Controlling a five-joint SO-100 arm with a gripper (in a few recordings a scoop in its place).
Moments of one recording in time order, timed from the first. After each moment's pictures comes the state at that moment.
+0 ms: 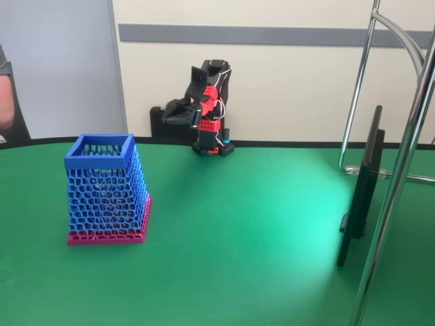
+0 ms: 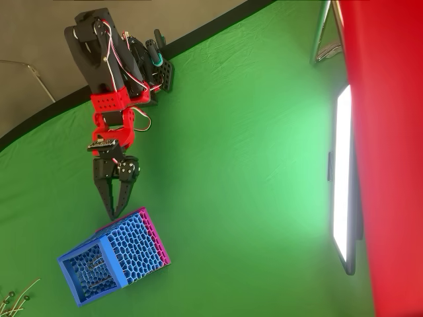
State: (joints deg) arm 15.9 139.9 167.1 -32.4 -100.7
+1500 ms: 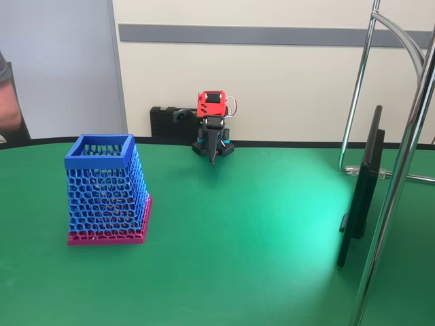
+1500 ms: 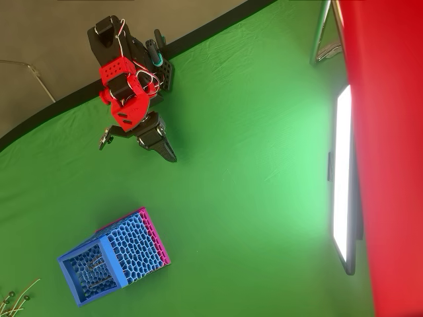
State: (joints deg) arm -1.1 190.1 176.1 52.8 -4.7
